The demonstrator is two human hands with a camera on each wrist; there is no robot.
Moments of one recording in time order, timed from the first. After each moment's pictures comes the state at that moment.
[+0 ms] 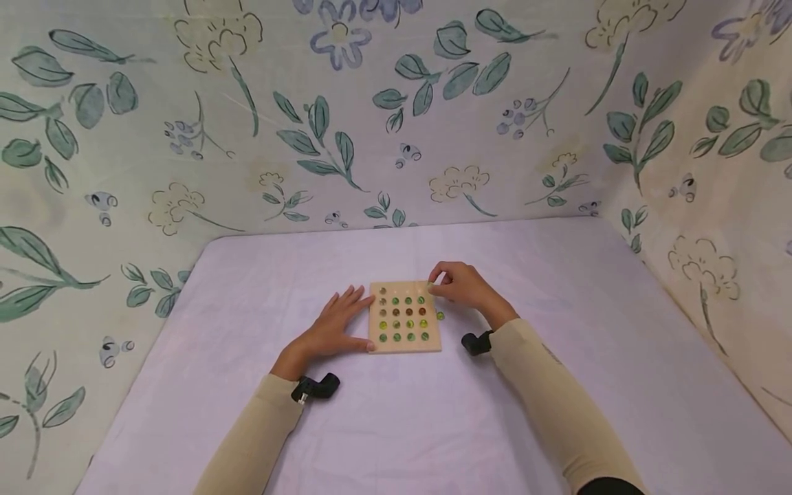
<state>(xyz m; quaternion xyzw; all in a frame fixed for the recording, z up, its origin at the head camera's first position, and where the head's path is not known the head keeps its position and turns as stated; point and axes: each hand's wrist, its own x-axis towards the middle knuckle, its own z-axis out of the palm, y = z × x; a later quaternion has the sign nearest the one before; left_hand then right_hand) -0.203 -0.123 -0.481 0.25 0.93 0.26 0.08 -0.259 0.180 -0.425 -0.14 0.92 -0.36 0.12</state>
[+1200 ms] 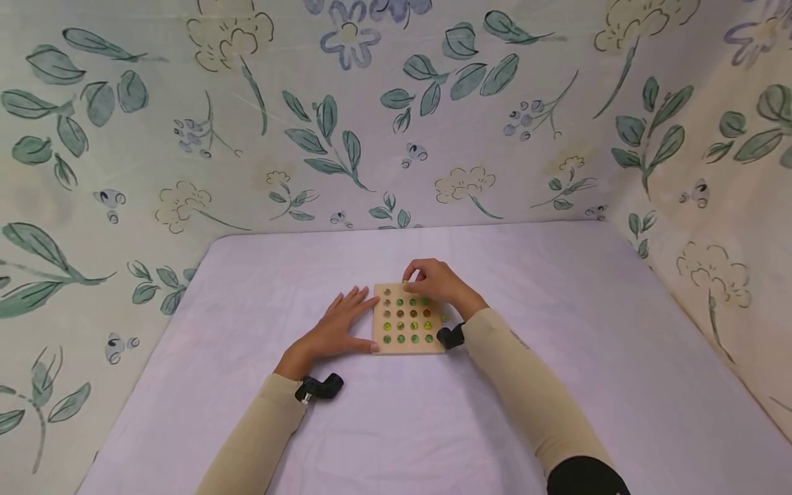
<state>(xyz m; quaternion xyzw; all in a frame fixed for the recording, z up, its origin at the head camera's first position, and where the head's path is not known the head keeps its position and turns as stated) -0.199 -0.129 -0.479 0.25 0.93 0.25 0.09 -0.269 0.124 -0.425 -0.16 0.91 -0.35 0.14</state>
